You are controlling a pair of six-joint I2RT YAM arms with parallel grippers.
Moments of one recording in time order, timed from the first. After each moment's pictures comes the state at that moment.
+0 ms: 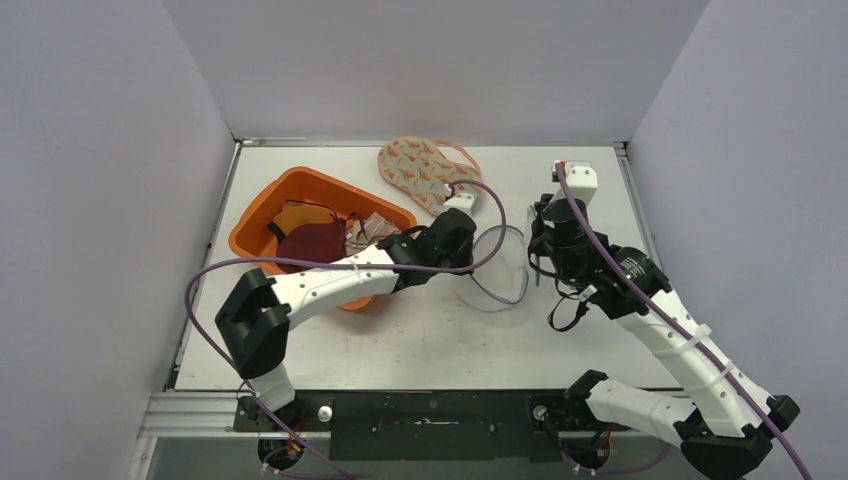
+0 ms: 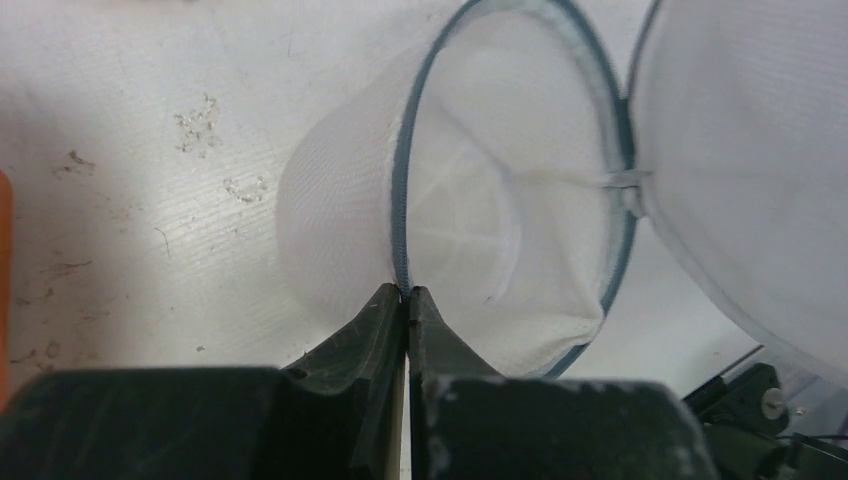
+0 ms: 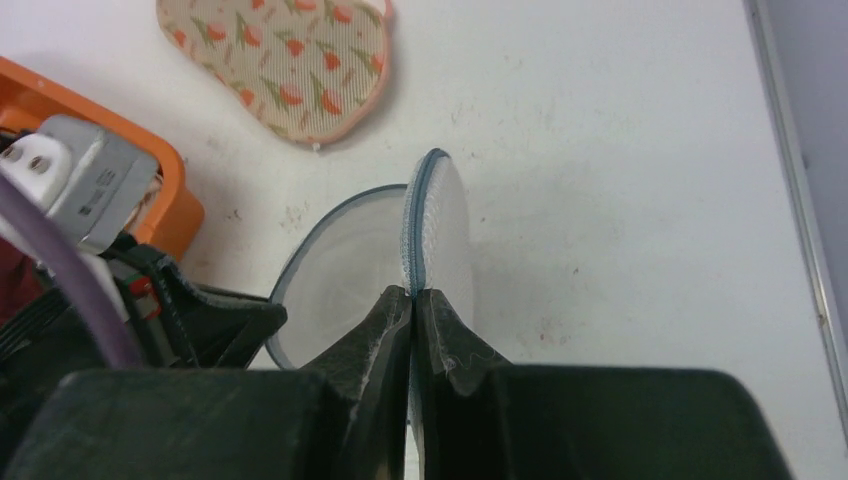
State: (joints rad) left arm -1.00 1.74 1.36 -0.32 -0.26 -0.63; right arm 0.68 1.00 1.21 -0.80 0.54 0.42
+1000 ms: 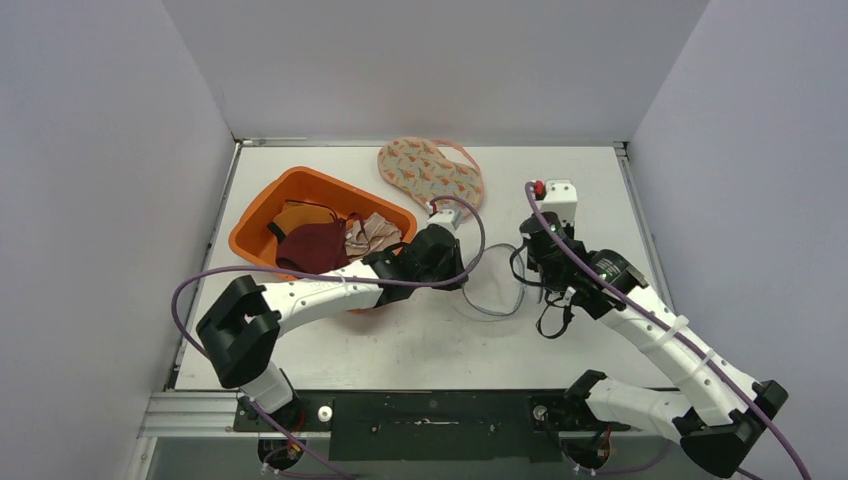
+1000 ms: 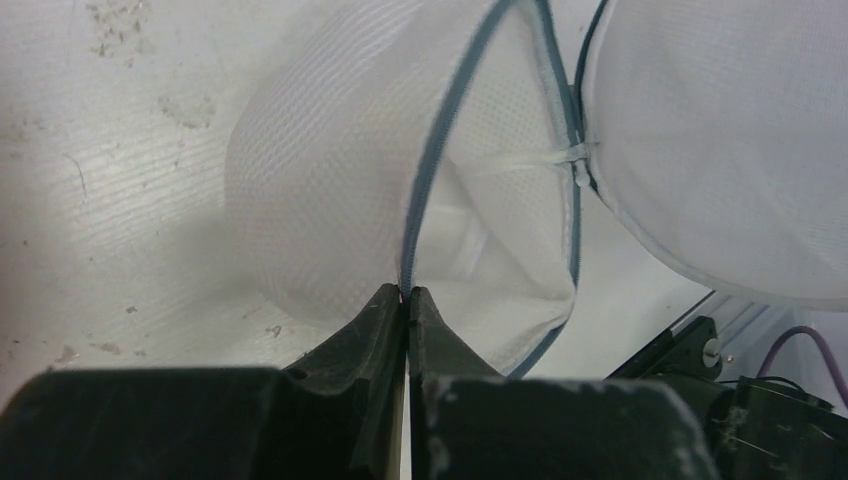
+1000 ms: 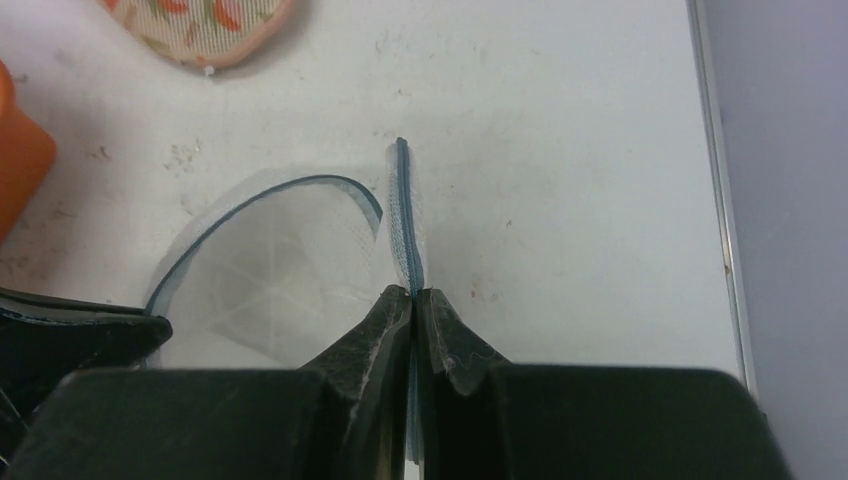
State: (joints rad) left arm -0.97 1.61 1.14 -0.16 -0.12 -0.74; right arm 0.70 1.02 1.17 -0.86 0.66 0.38
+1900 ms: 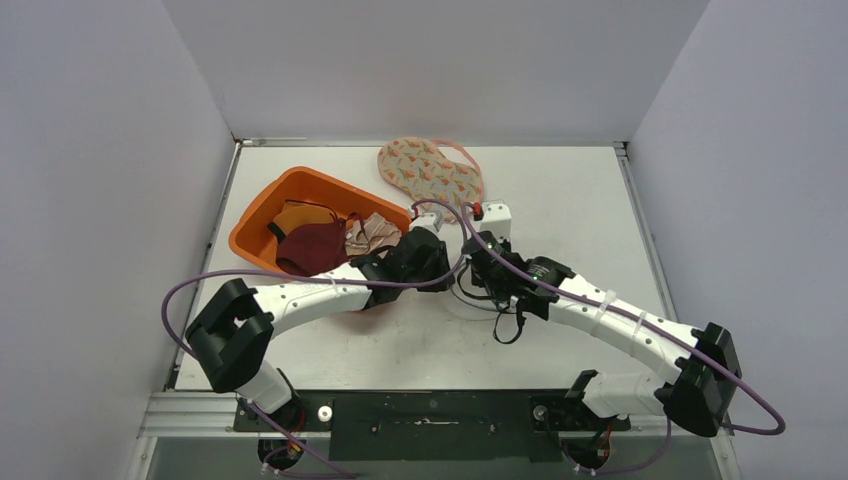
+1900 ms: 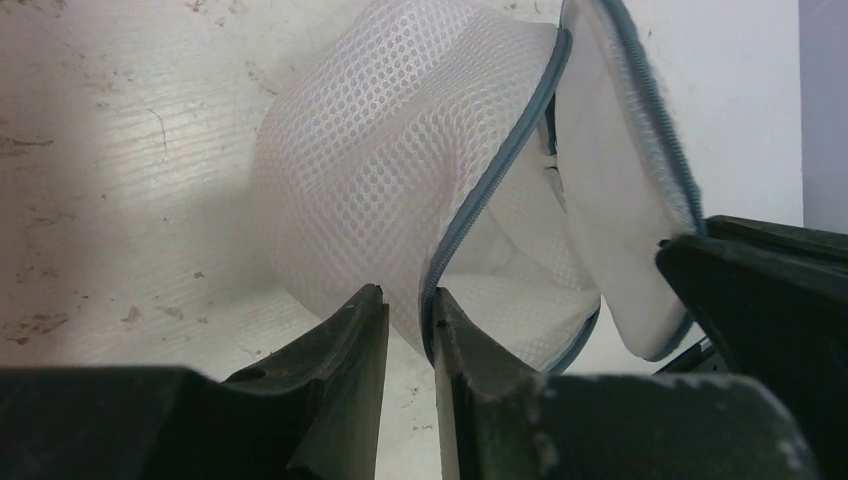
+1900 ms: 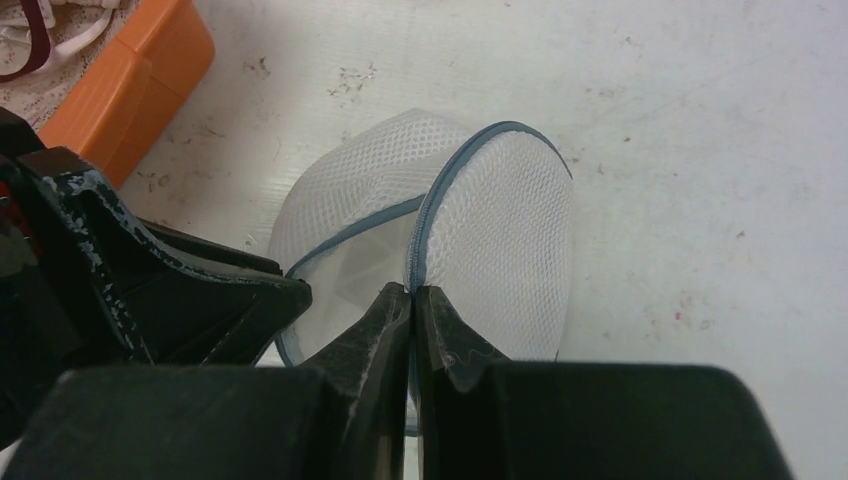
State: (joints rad) left arm -0.92 1.57 1.03 -0.14 -0.12 -0.77; right arm 0.89 1.22 1.01 -0.59 0.56 0.50
